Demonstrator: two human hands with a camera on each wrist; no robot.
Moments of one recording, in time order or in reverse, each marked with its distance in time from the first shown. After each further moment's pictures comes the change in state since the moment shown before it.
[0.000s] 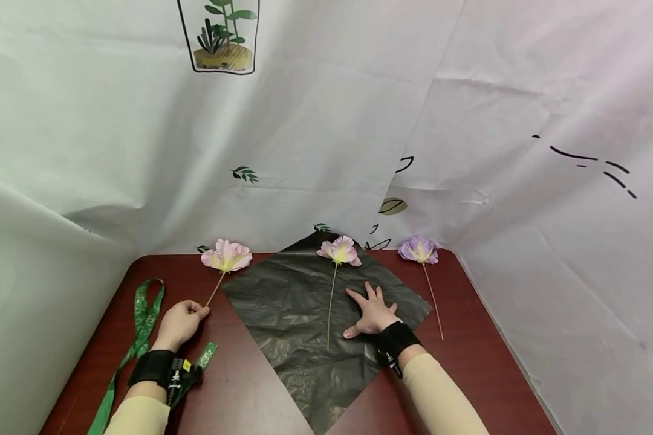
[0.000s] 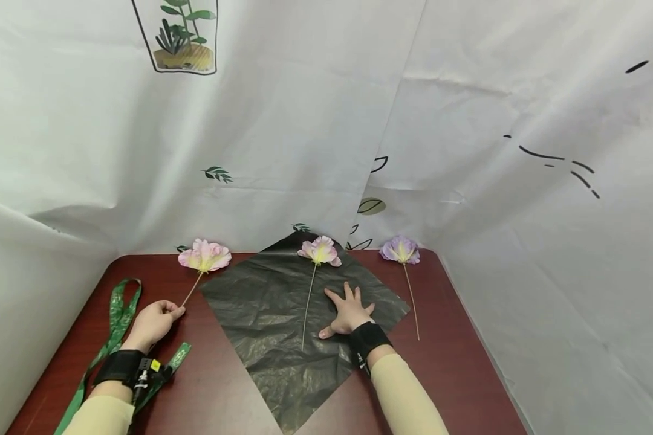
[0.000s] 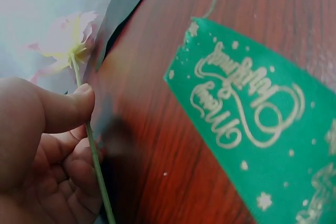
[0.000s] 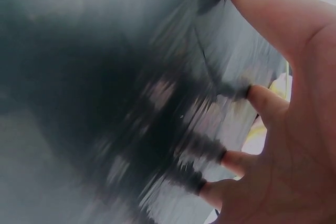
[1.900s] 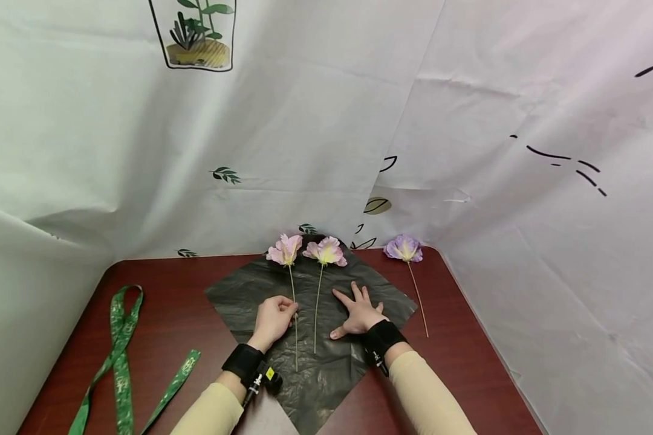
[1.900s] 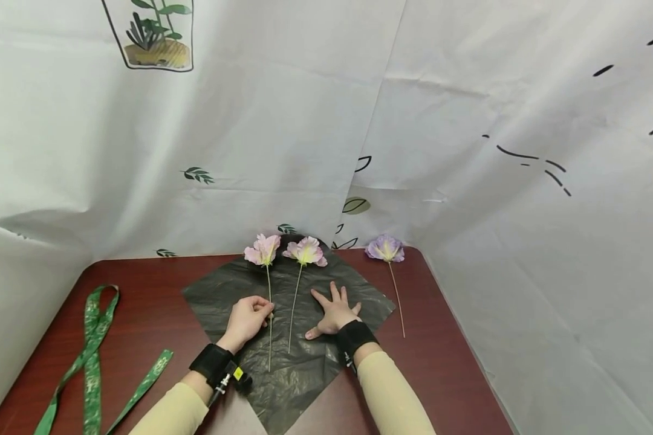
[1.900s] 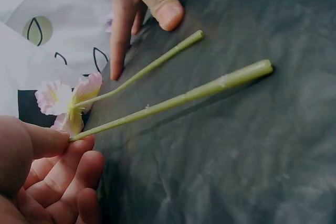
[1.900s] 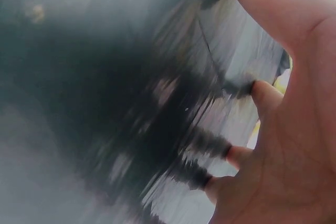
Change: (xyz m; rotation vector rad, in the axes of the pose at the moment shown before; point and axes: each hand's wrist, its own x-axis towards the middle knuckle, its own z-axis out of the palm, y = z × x) left_hand -0.014 0.155 0.171 -0.355 -0.093 0.190; right_hand 0.023 0.024 0.018 0.010 -0.016 0.006
